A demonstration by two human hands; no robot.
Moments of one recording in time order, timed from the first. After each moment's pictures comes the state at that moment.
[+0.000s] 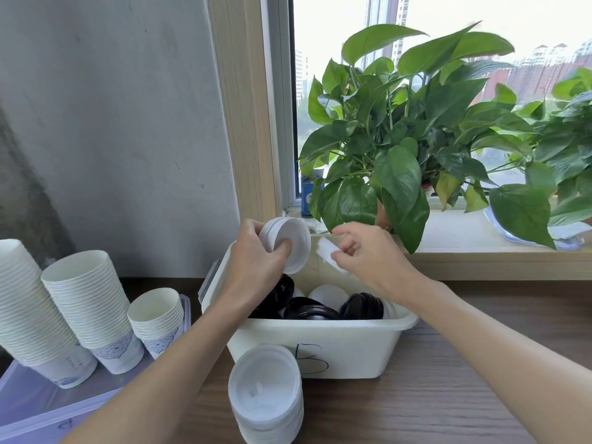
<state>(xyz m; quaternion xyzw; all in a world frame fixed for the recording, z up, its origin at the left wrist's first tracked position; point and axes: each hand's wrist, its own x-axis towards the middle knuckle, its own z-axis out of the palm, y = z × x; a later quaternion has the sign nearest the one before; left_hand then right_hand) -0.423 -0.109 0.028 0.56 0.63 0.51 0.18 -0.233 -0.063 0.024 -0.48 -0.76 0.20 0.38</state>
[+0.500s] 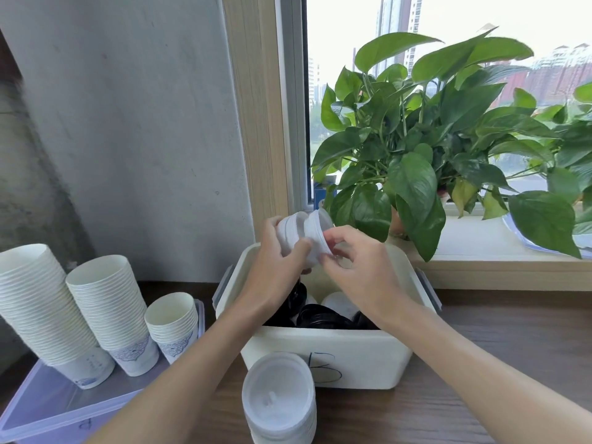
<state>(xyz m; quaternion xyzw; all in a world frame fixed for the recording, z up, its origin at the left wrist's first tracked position) -0.416 -0.120 0.037 0.58 0.54 0.53 0.30 -0.273 -0.097 0.030 -0.35 -0.73 0.26 0.53</state>
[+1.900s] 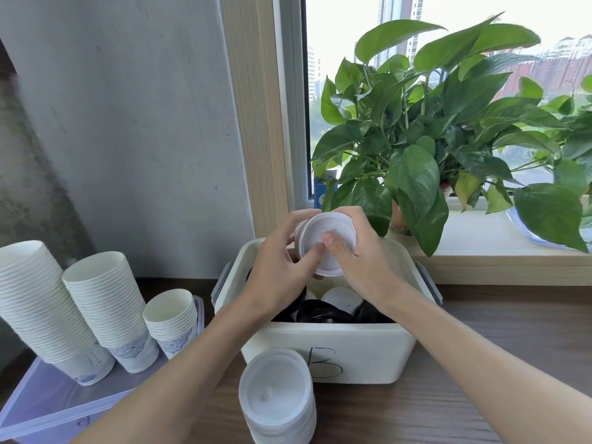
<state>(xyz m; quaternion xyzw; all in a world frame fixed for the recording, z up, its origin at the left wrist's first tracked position) -0.416 -0.117 0.028 0.67 0.45 0.54 0.23 -0.270 -0.074 0.021 -0.31 -0.72 0.32 0.53</state>
